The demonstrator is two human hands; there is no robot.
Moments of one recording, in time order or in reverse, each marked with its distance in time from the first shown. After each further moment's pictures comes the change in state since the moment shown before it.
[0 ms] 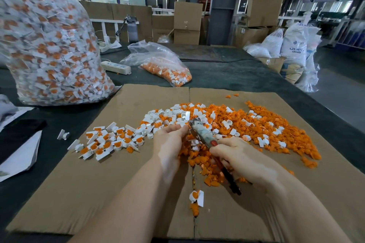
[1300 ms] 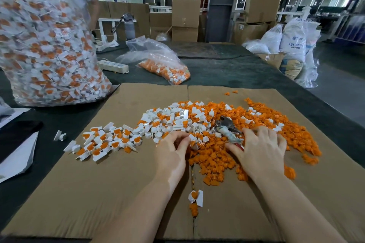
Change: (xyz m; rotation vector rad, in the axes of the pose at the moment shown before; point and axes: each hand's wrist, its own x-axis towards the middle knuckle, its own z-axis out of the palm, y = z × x) left_hand 0.000 -0.035 -0.013 0.628 -0.022 0.494; right_hand 0.032 0.063 -0.007 -0.966 0.763 0.072
